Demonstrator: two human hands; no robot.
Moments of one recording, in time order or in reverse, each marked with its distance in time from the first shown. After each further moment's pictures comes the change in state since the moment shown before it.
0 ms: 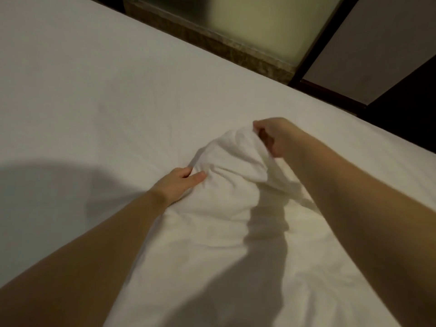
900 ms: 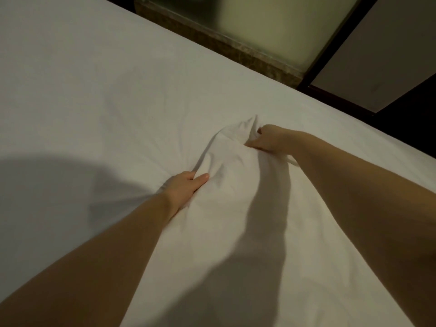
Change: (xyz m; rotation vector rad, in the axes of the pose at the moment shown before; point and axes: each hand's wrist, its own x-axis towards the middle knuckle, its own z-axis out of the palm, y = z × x) left_hand 0.011 -0.008 0.005 -0.044 0.167 -0.131; right_hand 0.036 -0.007 0.010 -1.246 -0.104 -0.231
